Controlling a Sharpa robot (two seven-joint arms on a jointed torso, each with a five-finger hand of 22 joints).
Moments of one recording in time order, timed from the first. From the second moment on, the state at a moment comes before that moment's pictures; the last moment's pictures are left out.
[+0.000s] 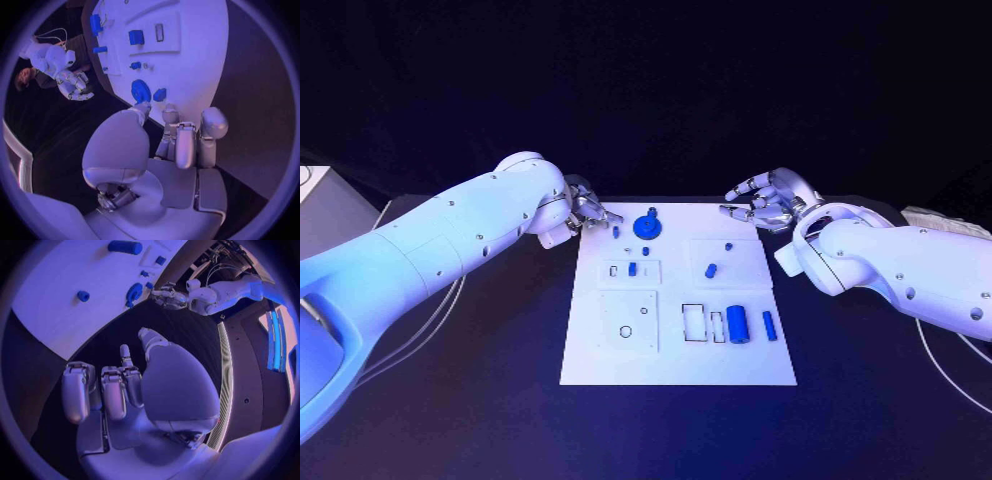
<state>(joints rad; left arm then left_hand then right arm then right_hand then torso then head) 1.30 -0.42 0.18 0.90 -1.06 0.19 -0.51 1.18 -0.13 0.32 0.29 0.05 0.79 0.11 0.60 0.64 1.16 0.04 1.10 0.85 1.47 -0.03 1.48 1.31 0.11 1.25 0.08 1.27 1.02 1.32 -0.82 -0.10 1.42 -0.78 -0.57 -0.02 1.37 -0.21 0.21 0.29 0.34 0.90 0.16 0.22 0.38 1.47 0.07 1.50 1.31 1.47 -0.01 1.57 1.31 0.05 1.47 0.10 1.43 1.31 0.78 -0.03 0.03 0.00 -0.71</state>
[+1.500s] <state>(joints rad) 1.30 -0.42 0.17 0.91 -1.05 0.23 -0.52 1.23 -0.14 0.42 0.29 0.05 0.82 0.10 0.61 0.64 1.17 0.03 1.11 0.86 1.47 -0.03 1.49 1.31 0.11 1.26 0.07 1.29 1.03 1.32 -0.81 -0.10 1.41 -0.79 -0.57 -0.02 1.37 -0.21 0.22 0.28 0.35 0.90 0.16 0.23 0.38 1.47 0.07 1.50 1.31 1.47 -0.01 1.57 1.31 0.05 1.47 0.10 1.43 1.31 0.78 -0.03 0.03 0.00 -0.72</state>
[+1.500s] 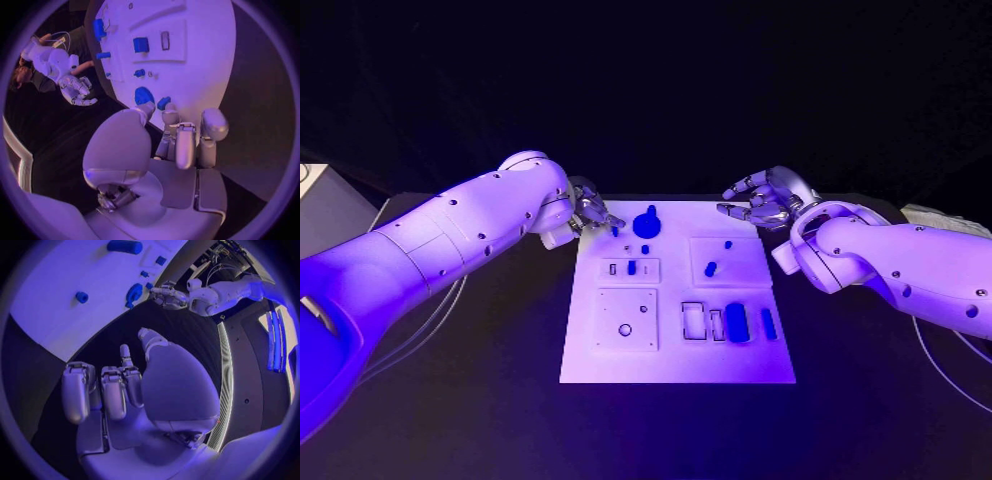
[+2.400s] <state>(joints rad) 1.31 -0.41 0.16 0.90 -1.03 0.23 -0.51 1.30 -0.17 0.71 0.20 0.05 0.81 0.09 0.65 0.67 1.18 0.02 1.11 0.84 1.47 -0.04 1.49 1.31 0.11 1.27 0.07 1.29 1.05 1.32 -0.81 -0.10 1.41 -0.79 -0.57 -0.02 1.37 -0.21 0.22 0.28 0.35 0.90 0.15 0.23 0.38 1.47 0.07 1.50 1.31 1.47 -0.01 1.57 1.31 0.05 1.47 0.10 1.43 1.31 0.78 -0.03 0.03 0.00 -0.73</state>
